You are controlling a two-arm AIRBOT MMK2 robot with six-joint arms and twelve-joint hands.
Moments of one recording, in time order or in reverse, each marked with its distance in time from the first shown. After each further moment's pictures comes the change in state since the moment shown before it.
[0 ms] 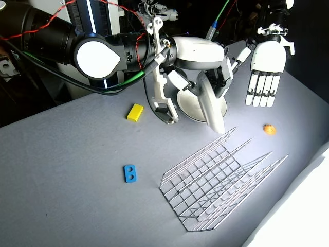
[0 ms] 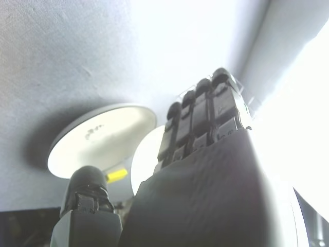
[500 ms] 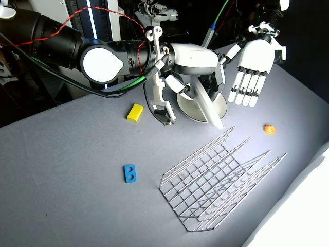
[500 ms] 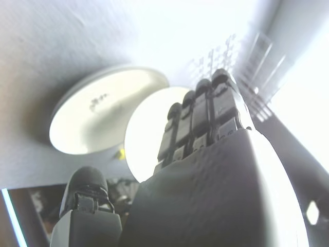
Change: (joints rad) left arm -0.011 -0.004 -0.033 0.049 -0.095 -0.007; right arm -0.048 -0.029 0.012 -0.017 -0.025 0.000
